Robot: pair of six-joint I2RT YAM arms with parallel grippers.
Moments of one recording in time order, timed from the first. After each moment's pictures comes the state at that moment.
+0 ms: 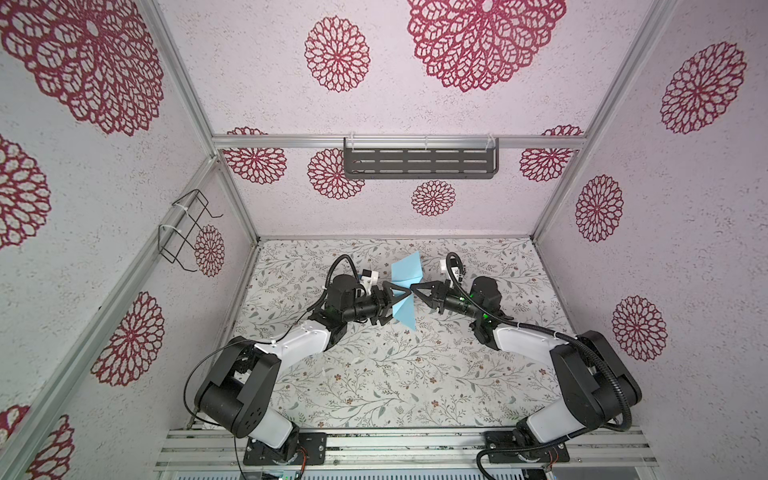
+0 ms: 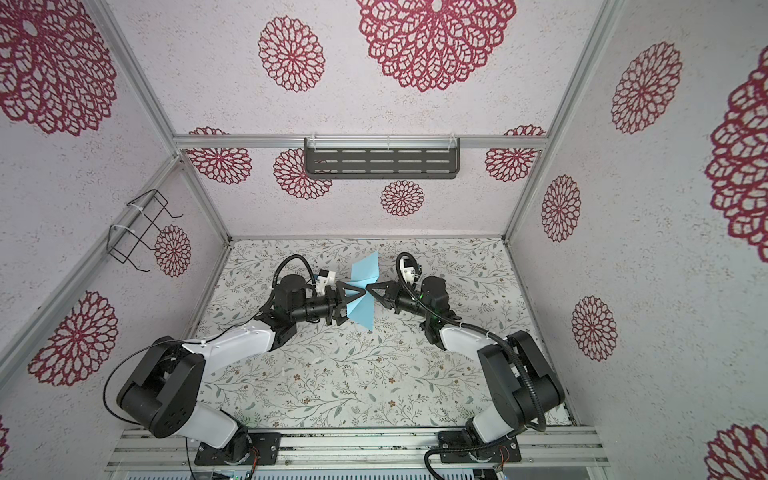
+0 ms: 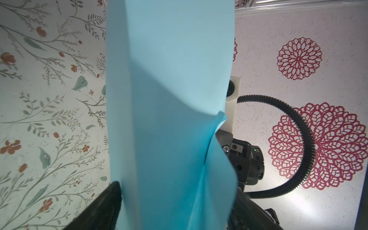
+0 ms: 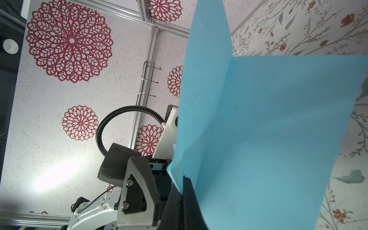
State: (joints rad) left arm -0.51 1.55 0.80 0.50 0.70 -1.36; right arm 0.46 1.54 0.72 0.81 -0.72 1.31
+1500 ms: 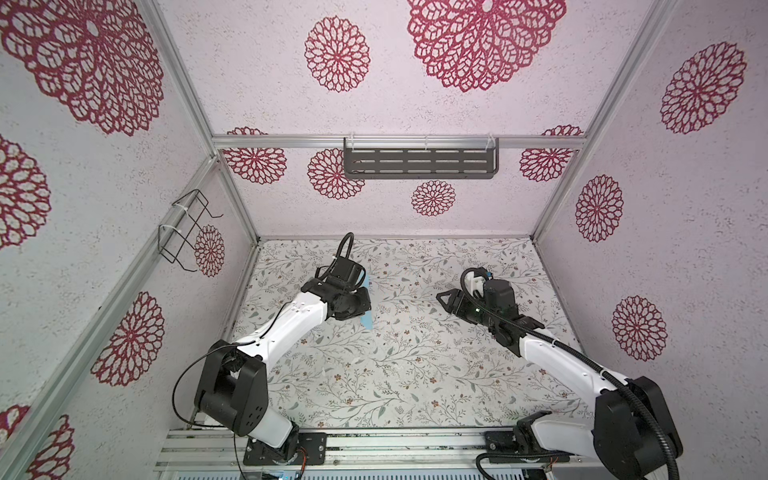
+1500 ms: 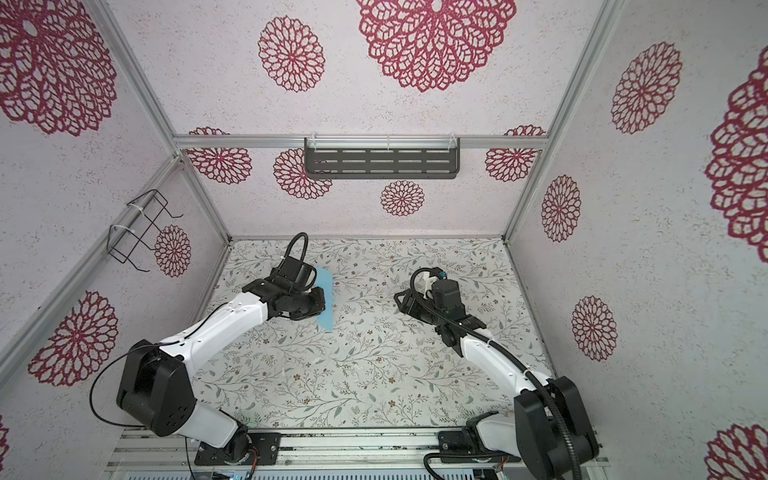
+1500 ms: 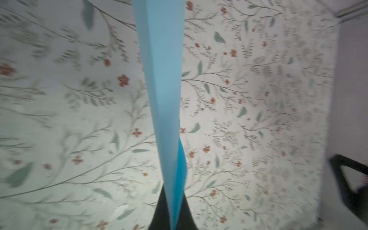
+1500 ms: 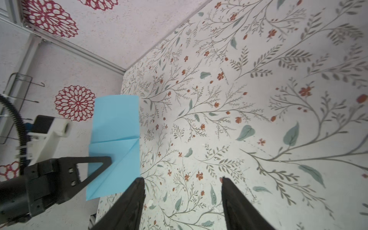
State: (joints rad) left arm -0.48 1.57 1.25 -0.77 -0.03 -0.63; right arm 0.39 1.25 0.73 -0.02 -0.26 0.75
